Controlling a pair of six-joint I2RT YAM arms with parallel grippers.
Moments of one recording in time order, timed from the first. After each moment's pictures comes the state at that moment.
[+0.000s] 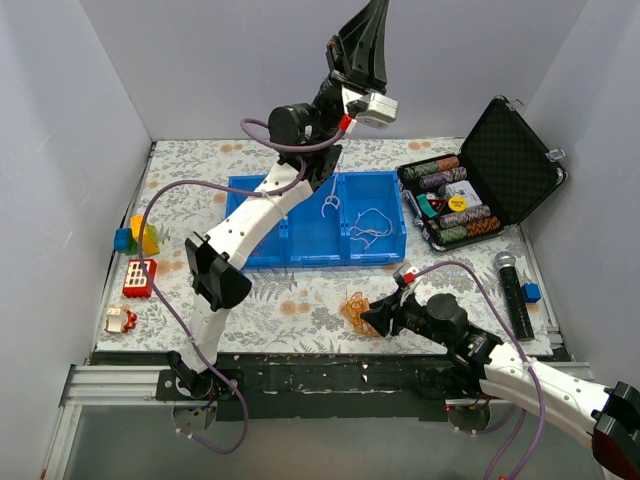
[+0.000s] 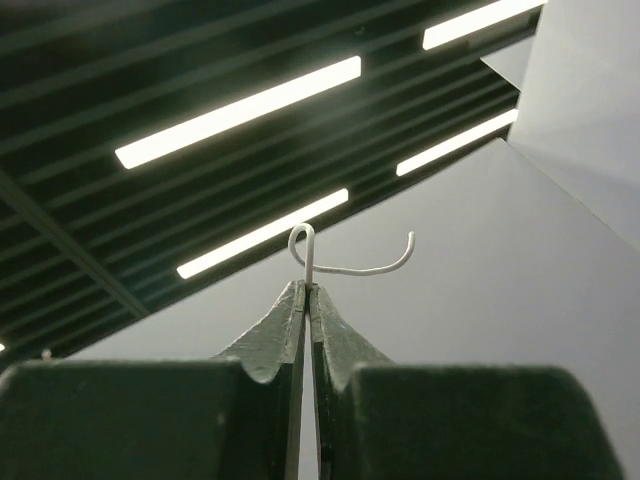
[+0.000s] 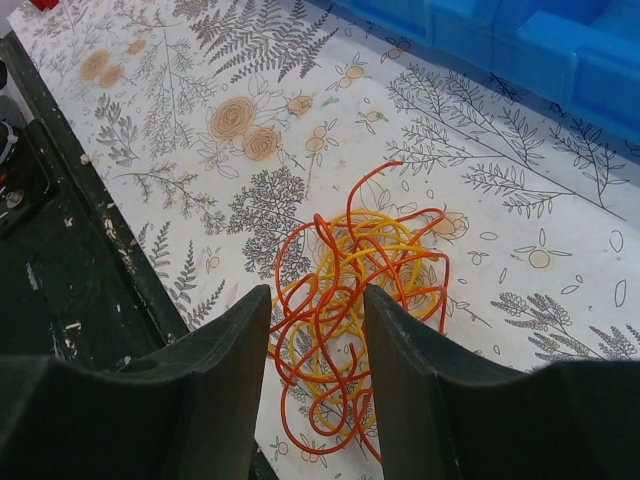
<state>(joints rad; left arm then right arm) -0.79 2.11 2.36 0.89 0.23 0.92 0.89 0.55 0.05 0.23 -0.13 0.34</state>
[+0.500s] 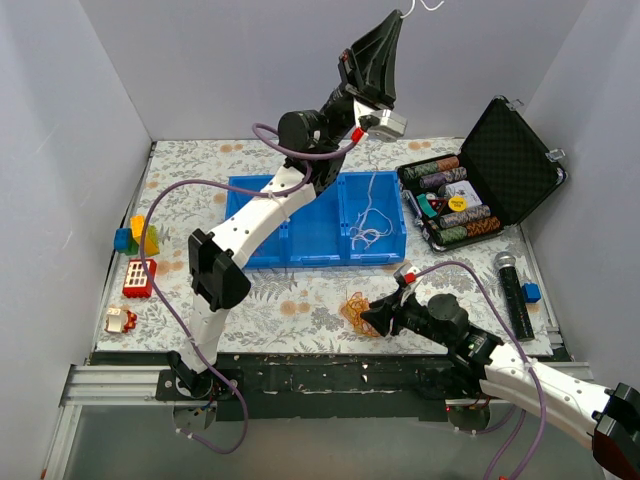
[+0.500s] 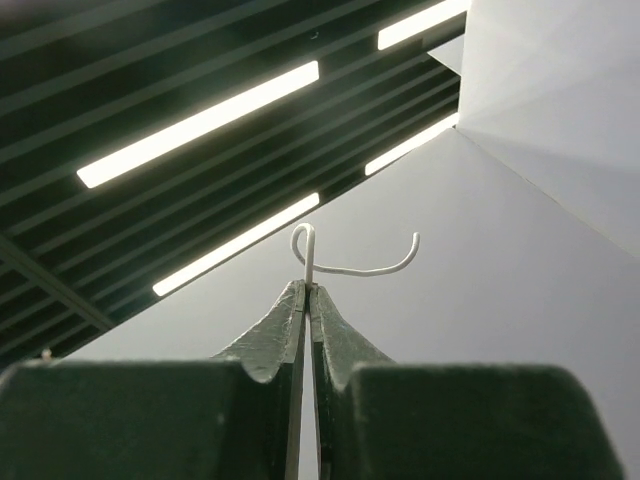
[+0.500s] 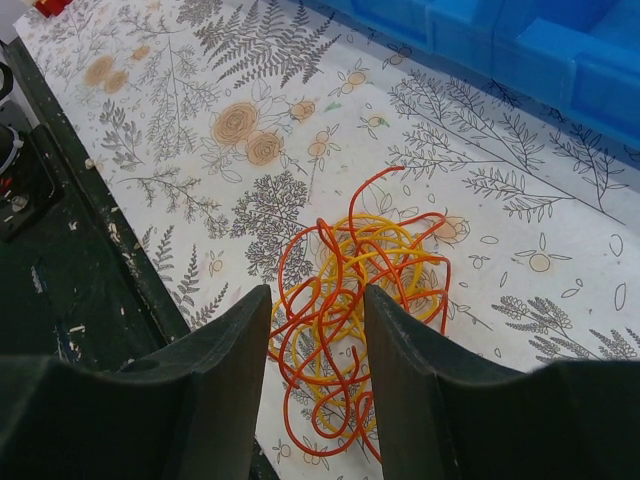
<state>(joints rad) -0.79 2.10 2.28 0.94 0.31 0.98 0.89 0.53 0.05 0.23 -0.13 0.35</state>
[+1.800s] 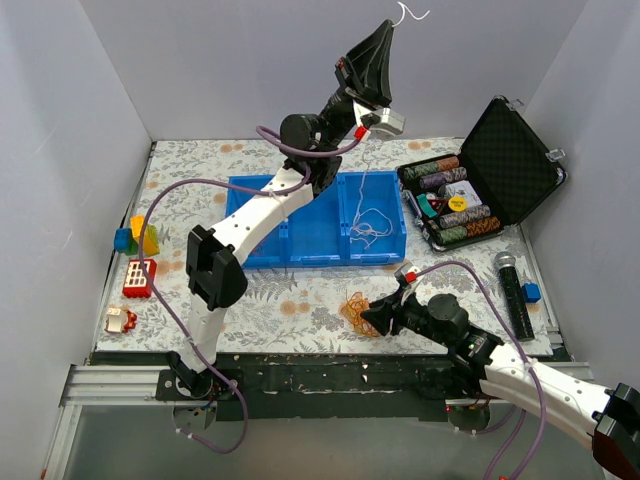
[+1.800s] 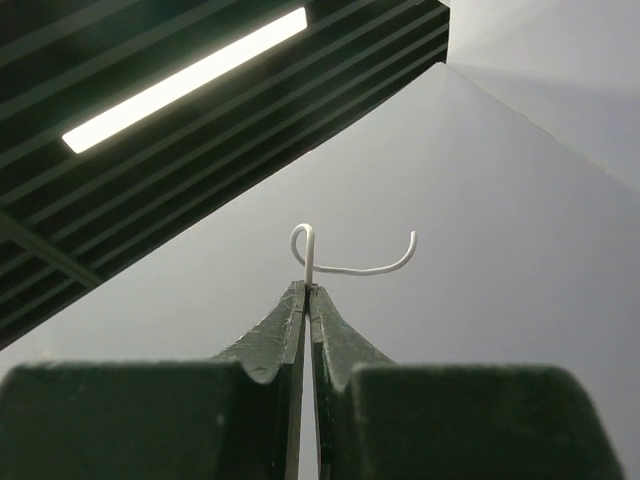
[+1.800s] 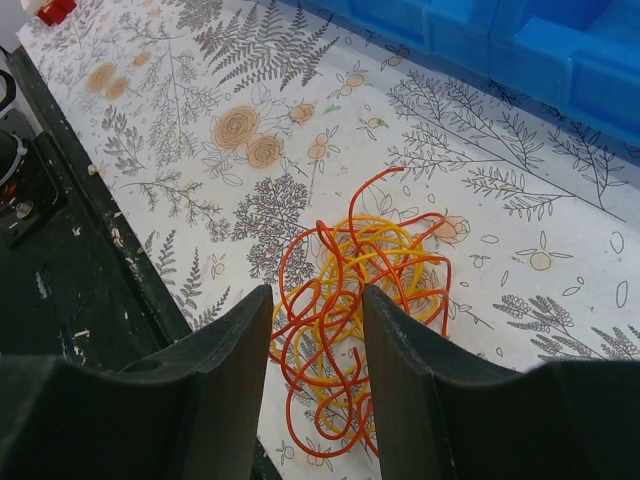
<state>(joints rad) -0.76 2.09 2.16 0.96 0.28 1.00 0.89 0.53 0.05 0.23 -0.12 0.36</state>
